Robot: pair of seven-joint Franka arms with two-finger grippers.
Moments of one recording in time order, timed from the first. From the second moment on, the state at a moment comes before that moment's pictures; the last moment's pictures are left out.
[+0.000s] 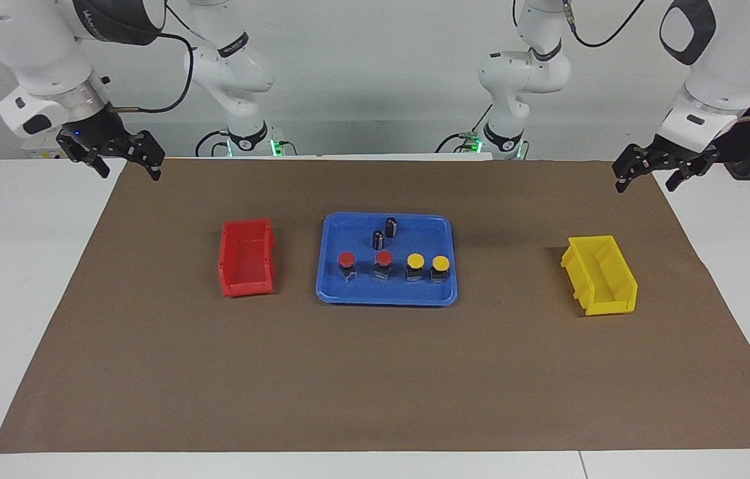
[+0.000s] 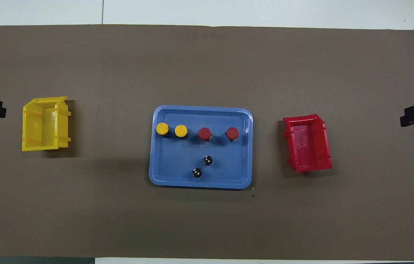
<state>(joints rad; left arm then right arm) -0.16 -0.02 0.14 -1.62 0.06 1.59 0.10 -0.23 -0.05 0.13 -1.63 -0.02 1.51 -0.03</state>
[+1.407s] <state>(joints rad) -0.16 -0.03 0.14 -1.62 0.03 1.55 0.10 -0.07 0.04 0.16 -1.50 0.00 1.53 0.13</state>
